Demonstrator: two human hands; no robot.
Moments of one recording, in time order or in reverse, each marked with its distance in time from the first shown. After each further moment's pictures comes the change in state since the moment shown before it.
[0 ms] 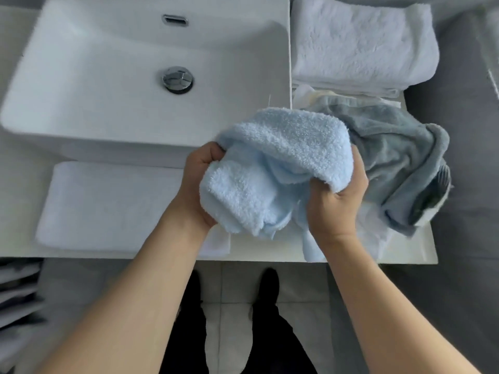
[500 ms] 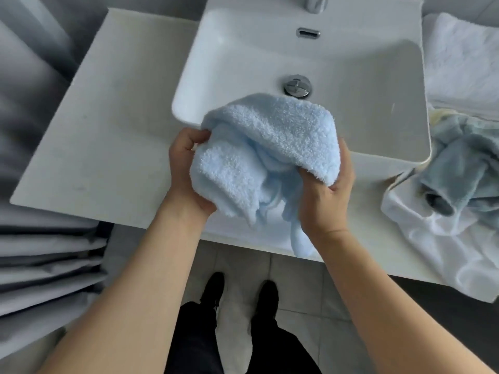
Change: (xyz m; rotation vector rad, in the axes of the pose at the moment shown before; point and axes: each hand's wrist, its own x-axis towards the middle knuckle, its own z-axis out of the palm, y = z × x) left_hand -0.091 0.135 -0.166 -0.171 -0.038 0.271; right_hand -0.078 -0.073 0.207 0.279 -0.226 0.102
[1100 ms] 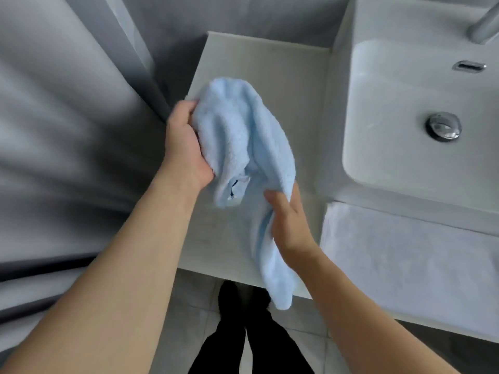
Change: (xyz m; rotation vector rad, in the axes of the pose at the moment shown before) left_hand 0.071 0.269 -0.170 0.241 0.300 0.157; right_hand -0.006 0.084 0.314 0.005 -0.266 0.608
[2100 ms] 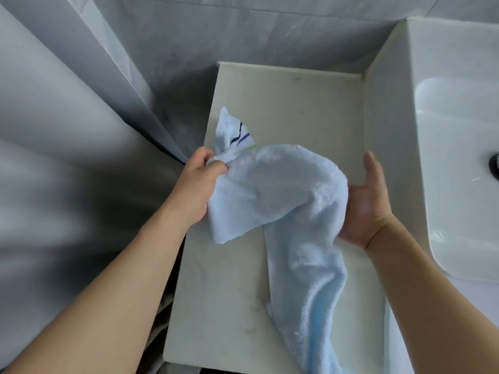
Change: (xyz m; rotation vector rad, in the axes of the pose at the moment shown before) left_hand 0.140 0.031 -0.074 0.654 0.015 -0.107; right_hand 0.159 -0.046 -0.024 0.690 -0.234 0.525
